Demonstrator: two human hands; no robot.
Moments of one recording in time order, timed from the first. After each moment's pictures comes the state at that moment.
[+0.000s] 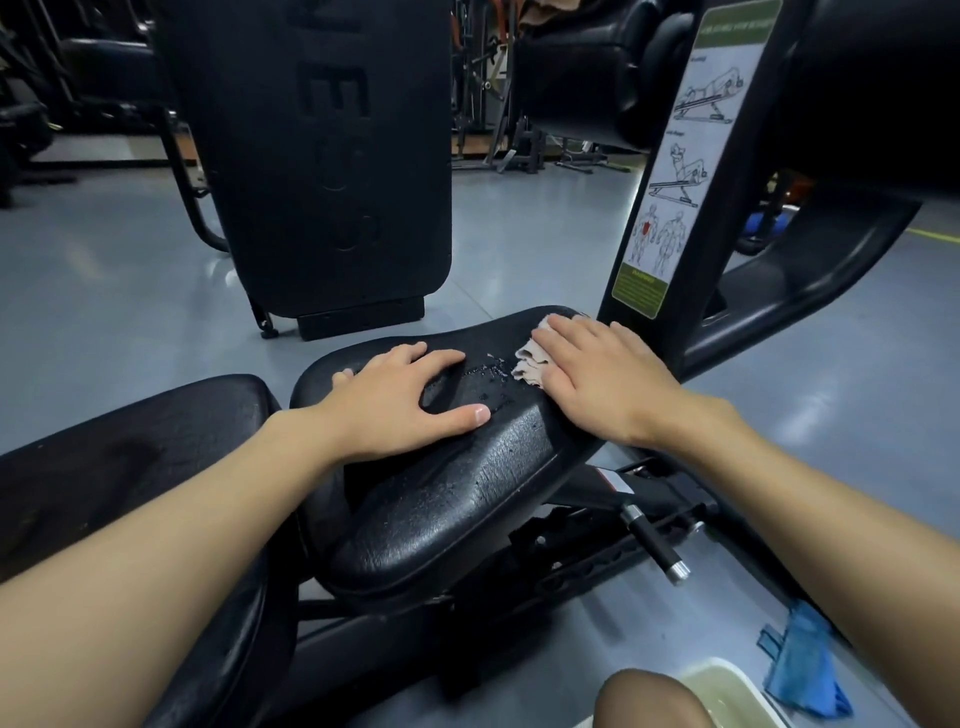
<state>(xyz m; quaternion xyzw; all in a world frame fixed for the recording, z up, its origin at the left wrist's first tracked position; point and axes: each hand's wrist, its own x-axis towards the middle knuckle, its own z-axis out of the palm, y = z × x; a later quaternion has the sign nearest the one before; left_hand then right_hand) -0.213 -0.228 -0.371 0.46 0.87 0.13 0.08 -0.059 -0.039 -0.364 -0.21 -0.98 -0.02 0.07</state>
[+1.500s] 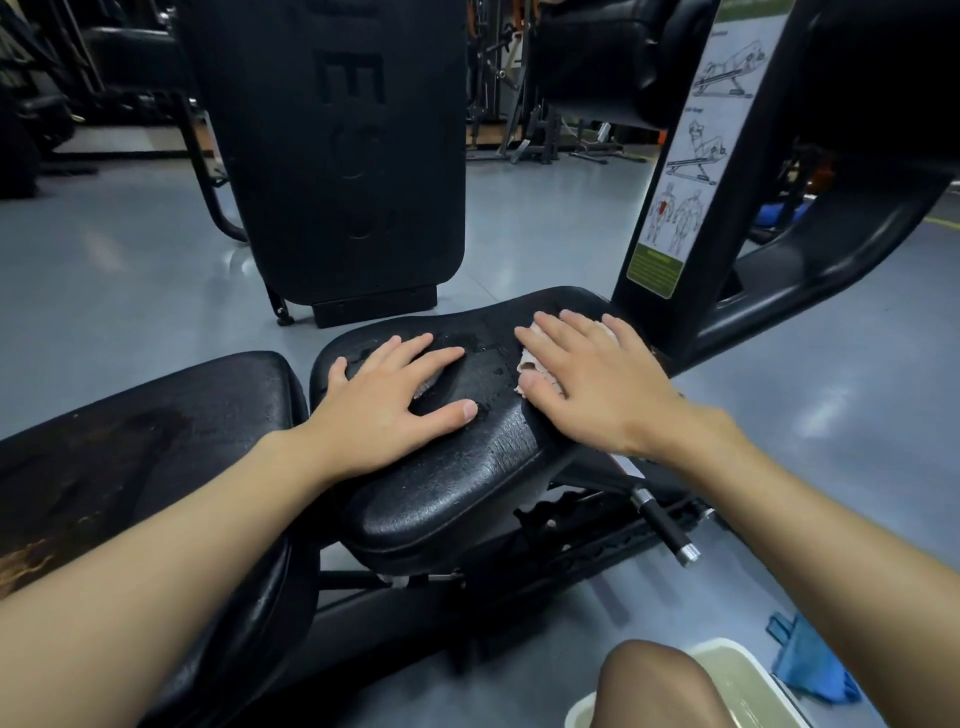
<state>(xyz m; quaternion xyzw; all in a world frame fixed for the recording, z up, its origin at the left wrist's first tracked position) -0.206 -0.262 -0.397 0.48 0.86 0.19 0.04 -0.050 -0.077 -0.375 -0.18 -0.98 -0.04 0.09</state>
